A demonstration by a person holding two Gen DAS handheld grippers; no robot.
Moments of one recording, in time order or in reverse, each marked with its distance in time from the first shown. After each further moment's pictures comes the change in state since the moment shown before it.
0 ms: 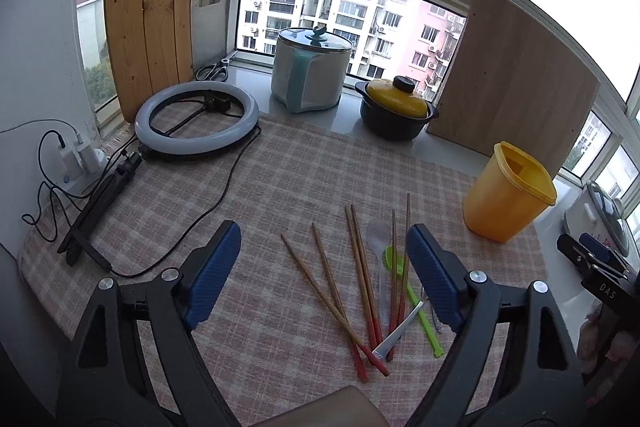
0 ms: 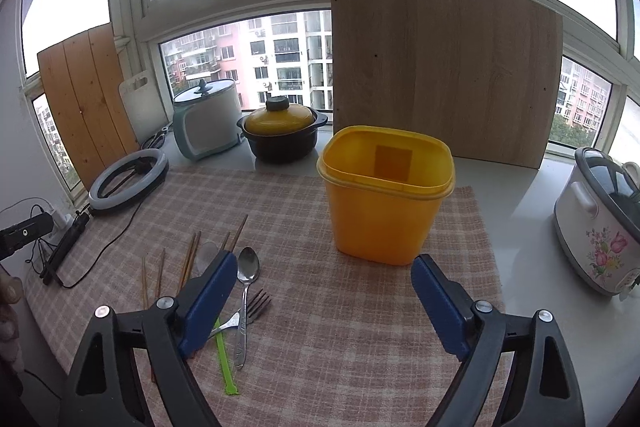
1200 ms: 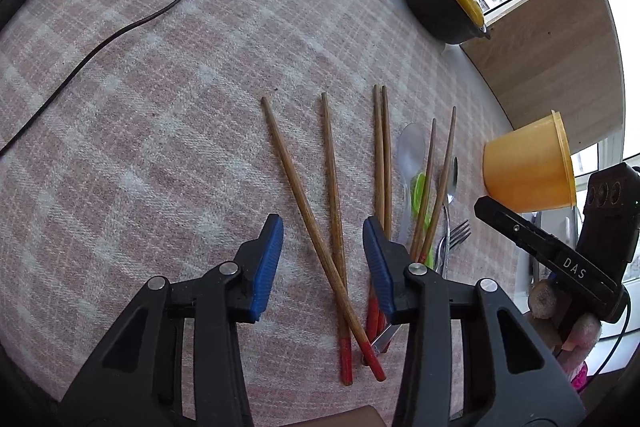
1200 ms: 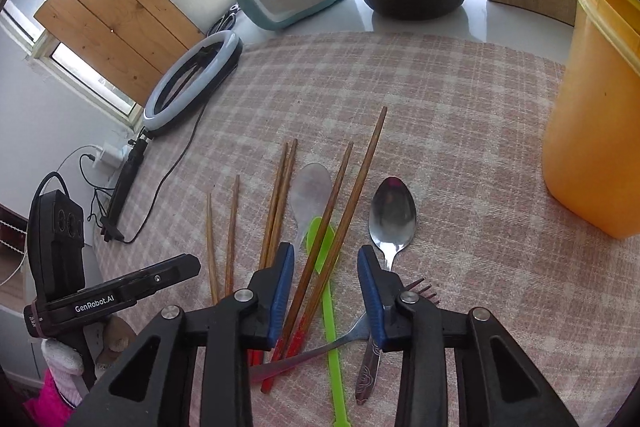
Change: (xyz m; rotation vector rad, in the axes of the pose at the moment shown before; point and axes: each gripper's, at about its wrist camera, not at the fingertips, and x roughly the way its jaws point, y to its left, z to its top) left arm 0.154 0.049 -0.048 -0.318 0.478 -0.198; right arm 0.171 0.077 0.002 0.024 0.515 0.424
